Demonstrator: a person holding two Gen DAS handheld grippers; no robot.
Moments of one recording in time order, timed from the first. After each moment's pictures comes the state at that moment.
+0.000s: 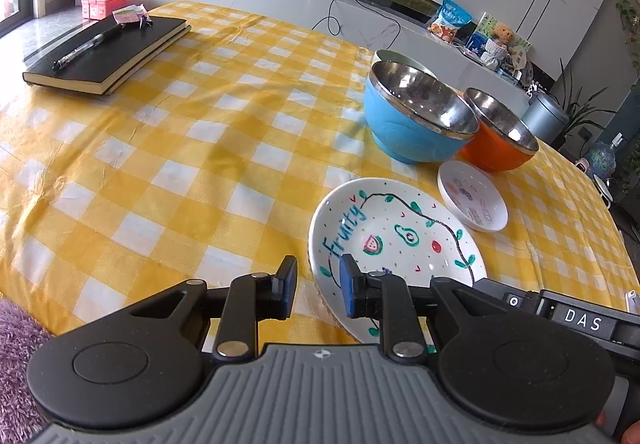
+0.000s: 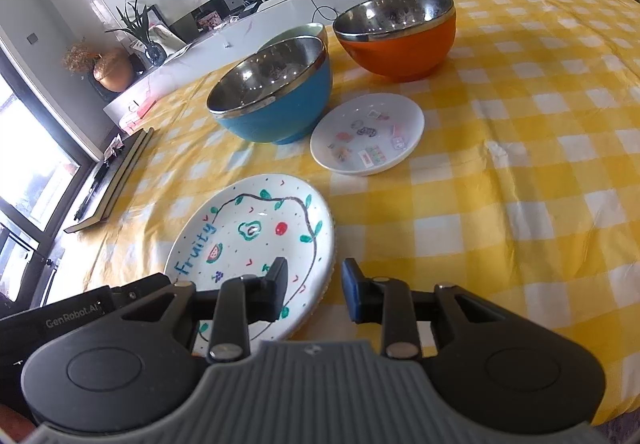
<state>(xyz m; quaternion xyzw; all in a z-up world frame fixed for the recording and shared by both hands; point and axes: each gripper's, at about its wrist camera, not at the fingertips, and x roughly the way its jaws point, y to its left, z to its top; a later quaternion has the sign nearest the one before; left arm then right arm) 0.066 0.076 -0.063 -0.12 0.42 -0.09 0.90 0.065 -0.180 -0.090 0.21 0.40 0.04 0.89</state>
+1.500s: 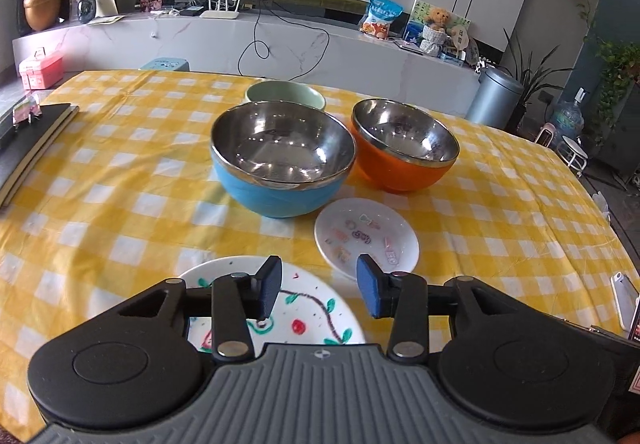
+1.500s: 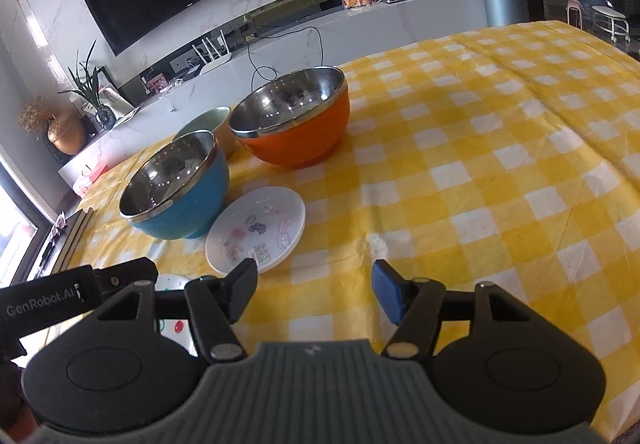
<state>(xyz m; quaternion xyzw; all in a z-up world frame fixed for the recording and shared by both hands) 0.109 -0.035 -0.036 -0.04 0.38 -0.16 0.91 0.075 -0.255 -0.084 0.23 0.34 -0.05 0.91</state>
